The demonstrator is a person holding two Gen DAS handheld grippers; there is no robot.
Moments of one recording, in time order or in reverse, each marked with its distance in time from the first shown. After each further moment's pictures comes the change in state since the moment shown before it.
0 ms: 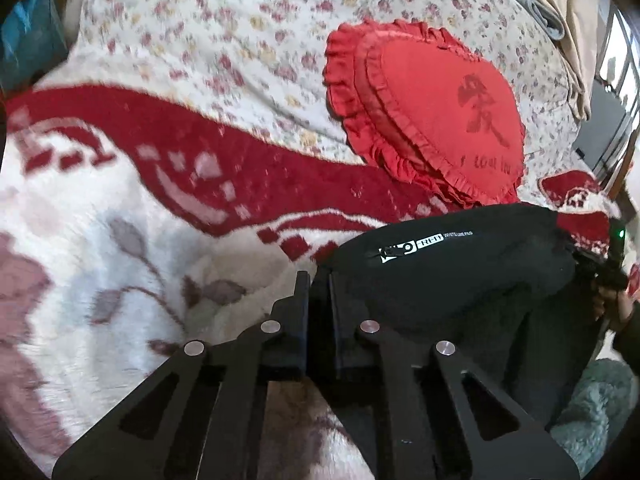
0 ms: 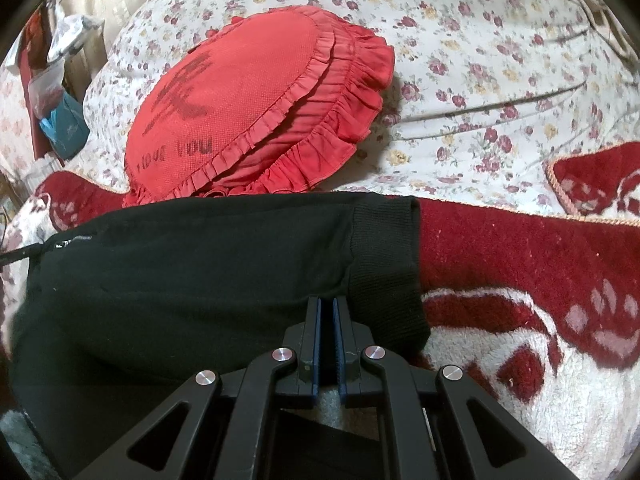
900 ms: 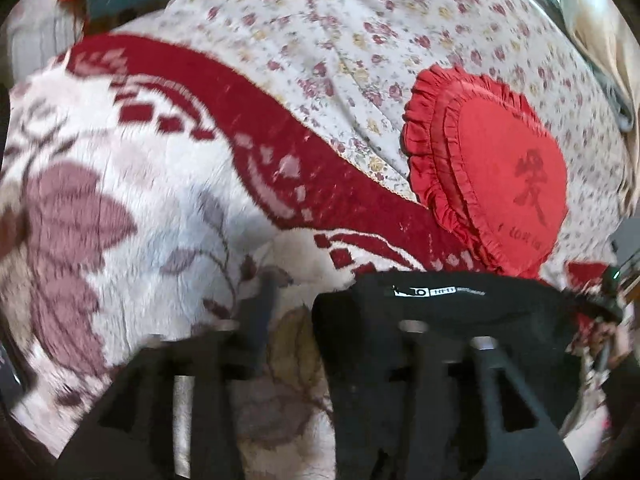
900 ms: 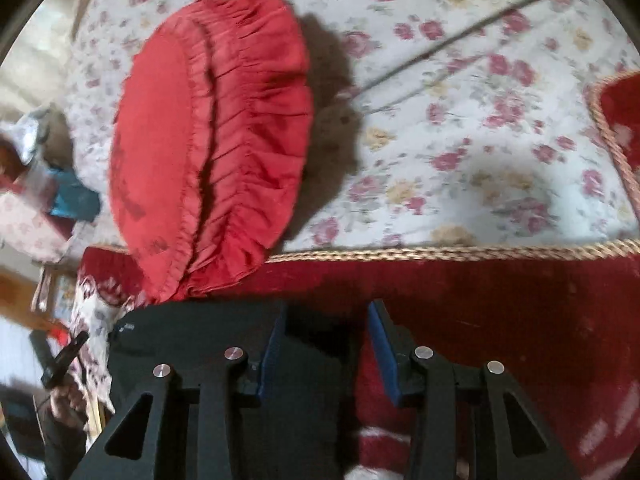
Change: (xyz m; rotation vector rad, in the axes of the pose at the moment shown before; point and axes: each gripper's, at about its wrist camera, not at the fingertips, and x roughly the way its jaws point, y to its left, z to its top) left arm -0.037 0.024 0.003 -0.358 -0.002 0.115; right arm 0.055 -0.092 0.092 0.268 0.283 0.281
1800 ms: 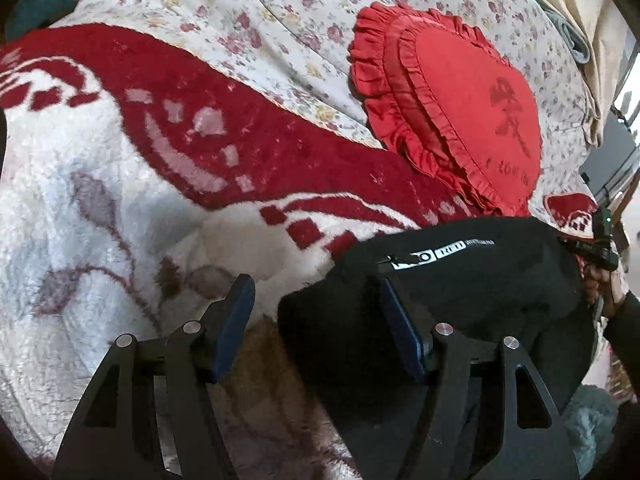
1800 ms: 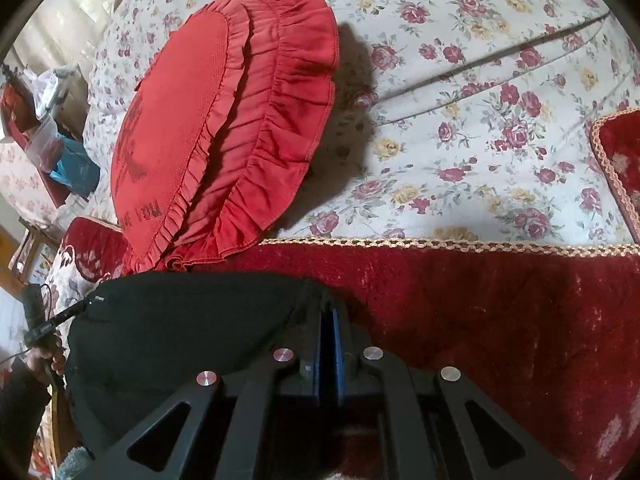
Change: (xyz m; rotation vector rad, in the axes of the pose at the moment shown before) left arm 0.080 -0.008 -0.014 0.228 0.084 -0.161; right arm 0.008 0.006 -0.030 -0.129 -0.130 -0.068
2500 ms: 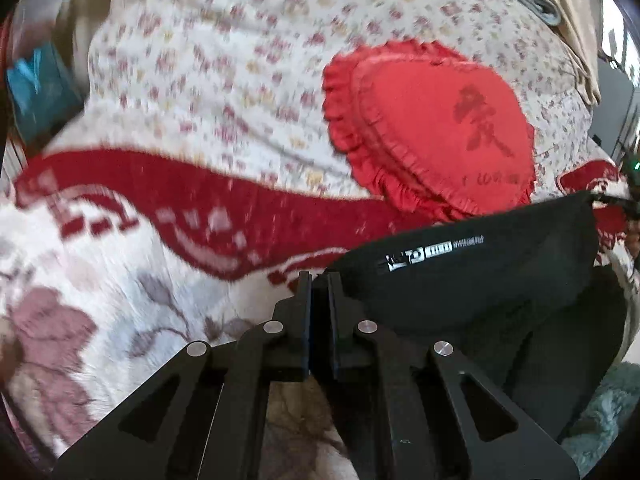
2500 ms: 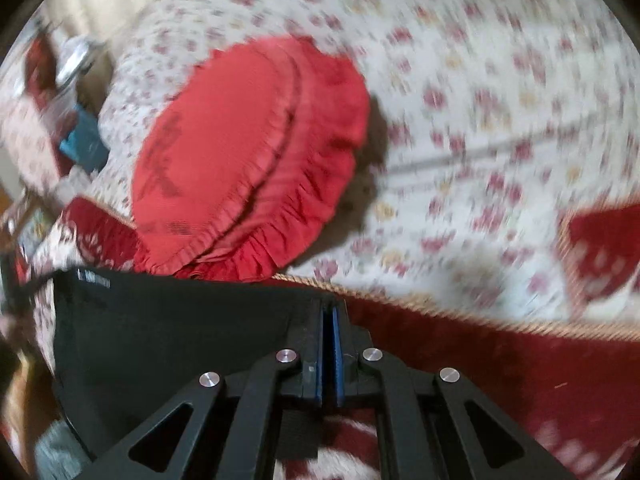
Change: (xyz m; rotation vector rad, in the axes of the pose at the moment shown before) left arm -0.062 -0.065 0.013 0.218 -0.160 0.197; right arm -0.066 0.028 0.023 -0.203 -0.076 -0.077
